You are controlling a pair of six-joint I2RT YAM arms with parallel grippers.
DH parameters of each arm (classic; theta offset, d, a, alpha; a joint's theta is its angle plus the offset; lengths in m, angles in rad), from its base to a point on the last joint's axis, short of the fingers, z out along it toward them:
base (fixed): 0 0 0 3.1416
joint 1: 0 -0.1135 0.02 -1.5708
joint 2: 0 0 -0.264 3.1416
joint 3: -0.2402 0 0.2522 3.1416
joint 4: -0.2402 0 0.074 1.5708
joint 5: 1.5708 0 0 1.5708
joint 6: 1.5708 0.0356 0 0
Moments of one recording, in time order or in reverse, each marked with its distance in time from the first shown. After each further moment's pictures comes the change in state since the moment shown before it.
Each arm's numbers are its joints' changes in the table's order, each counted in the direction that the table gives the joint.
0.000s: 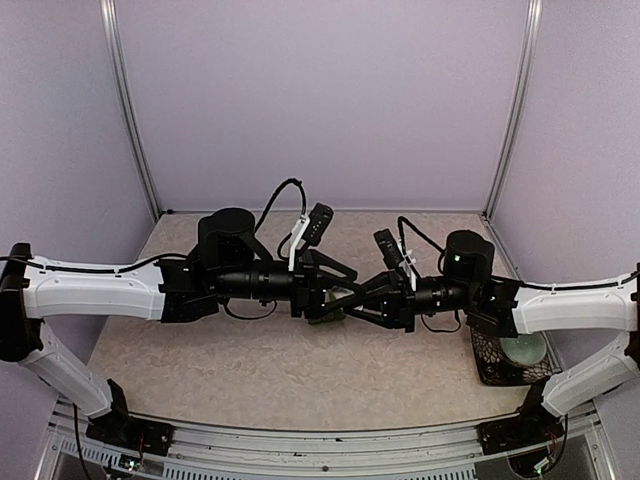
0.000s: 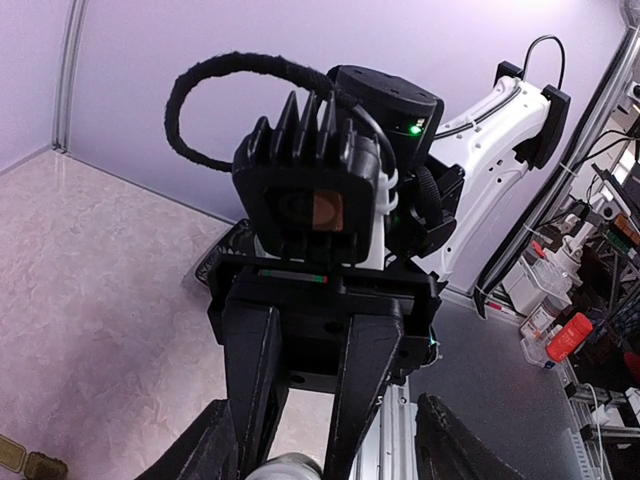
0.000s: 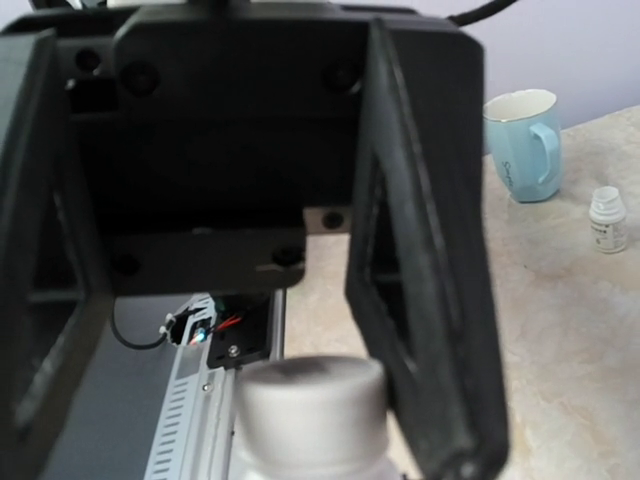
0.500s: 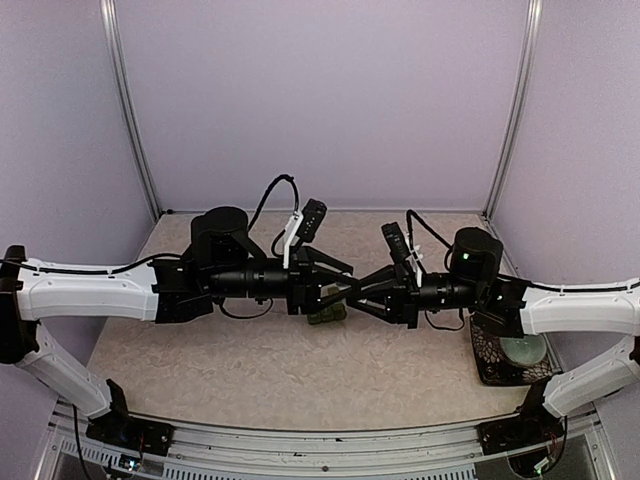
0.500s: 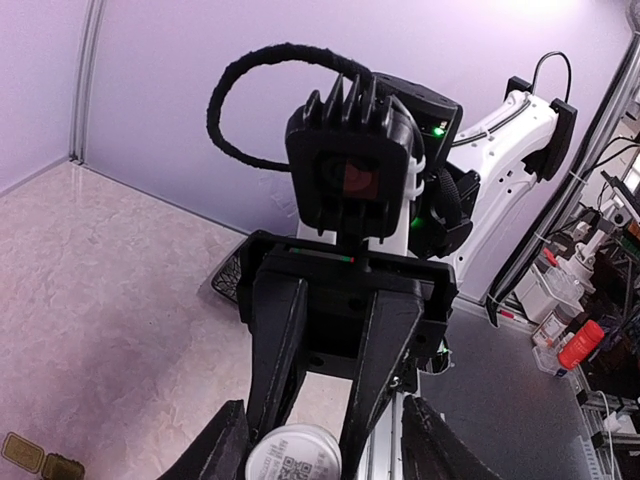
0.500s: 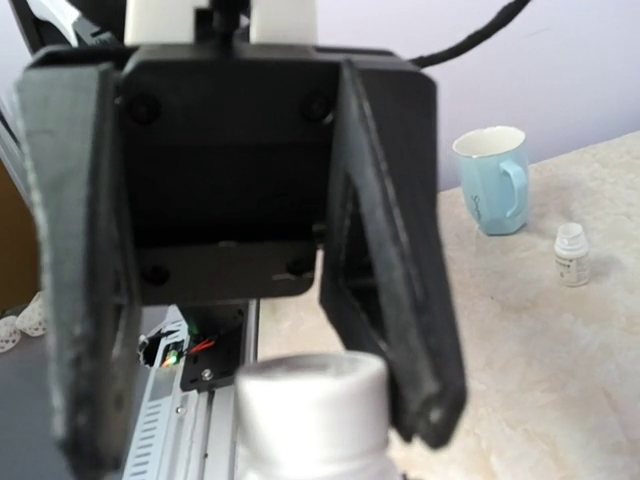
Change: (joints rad) left arm 0.000 0.029 0.012 -0.001 -0.042 0.003; right arm -0.003 0.048 0.000 -0.014 0.060 -0.019
